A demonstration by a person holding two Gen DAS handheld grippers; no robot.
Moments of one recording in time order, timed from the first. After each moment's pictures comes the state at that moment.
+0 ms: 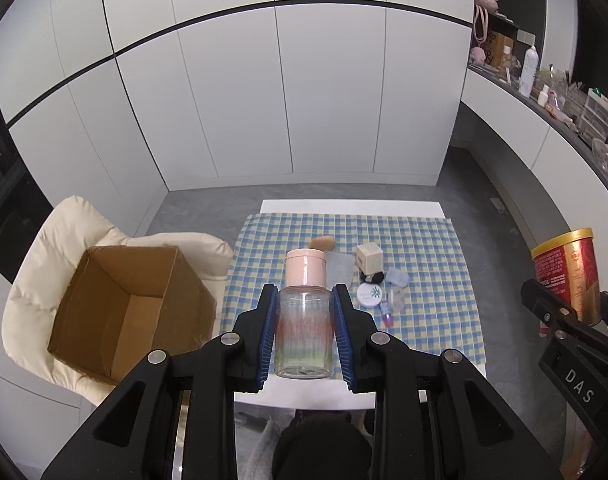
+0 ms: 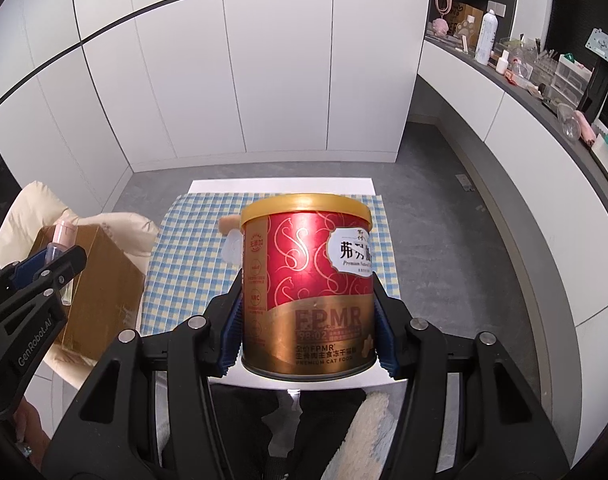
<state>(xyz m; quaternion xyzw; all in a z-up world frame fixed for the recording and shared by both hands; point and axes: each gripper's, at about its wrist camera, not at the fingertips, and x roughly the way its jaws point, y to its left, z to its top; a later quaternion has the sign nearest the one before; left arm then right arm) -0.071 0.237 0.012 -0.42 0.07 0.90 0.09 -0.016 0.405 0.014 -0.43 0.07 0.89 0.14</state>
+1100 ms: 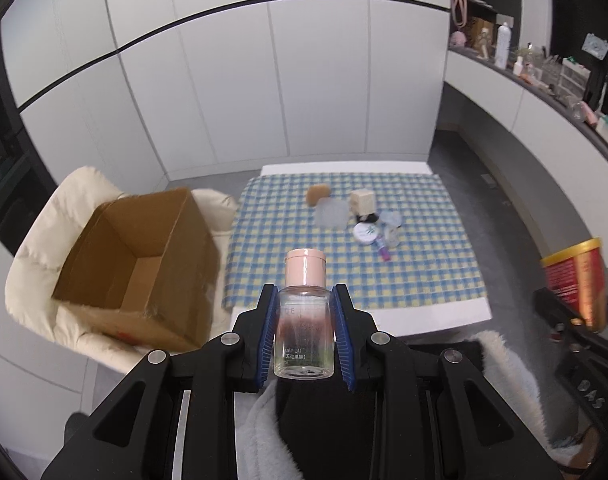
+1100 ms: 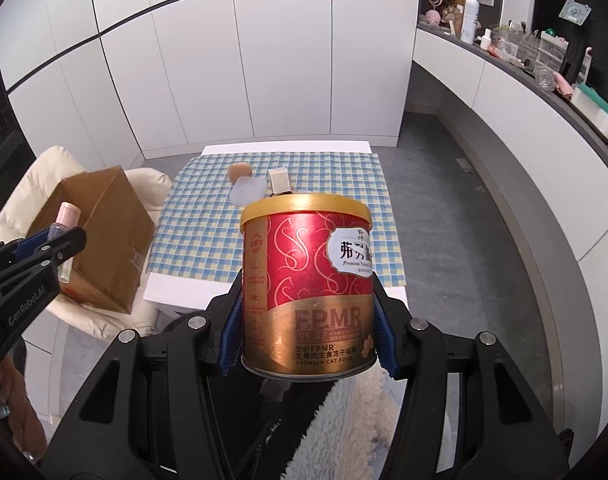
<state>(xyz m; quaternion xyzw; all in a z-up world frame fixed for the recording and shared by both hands) 0.059 0.191 -0.038 -0.42 0.09 0.90 0.10 0.131 0.370 -0.035 -0.42 0.07 0.89 0.14</state>
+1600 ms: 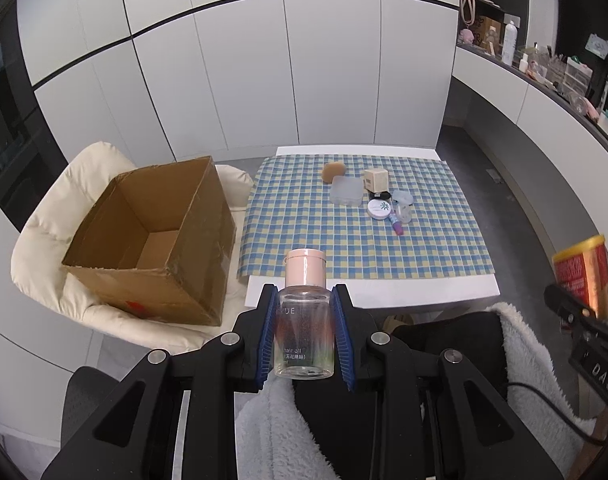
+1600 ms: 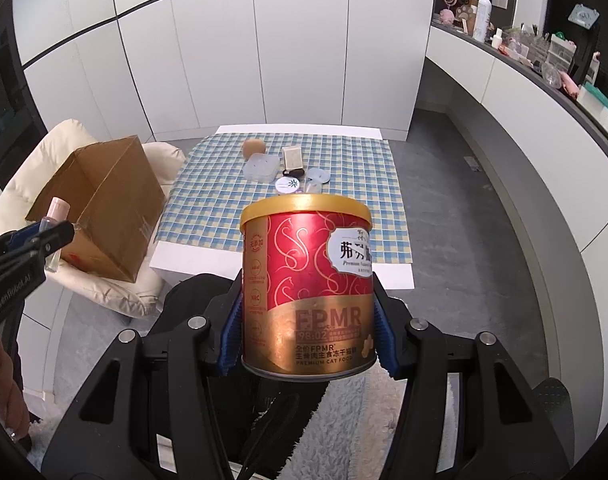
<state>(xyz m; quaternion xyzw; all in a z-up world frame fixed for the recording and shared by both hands) 0.098 0.148 -0.057 -0.42 0.09 0.90 0.09 0.166 0.346 -0.052 -0.43 0.06 0.89 0.11</state>
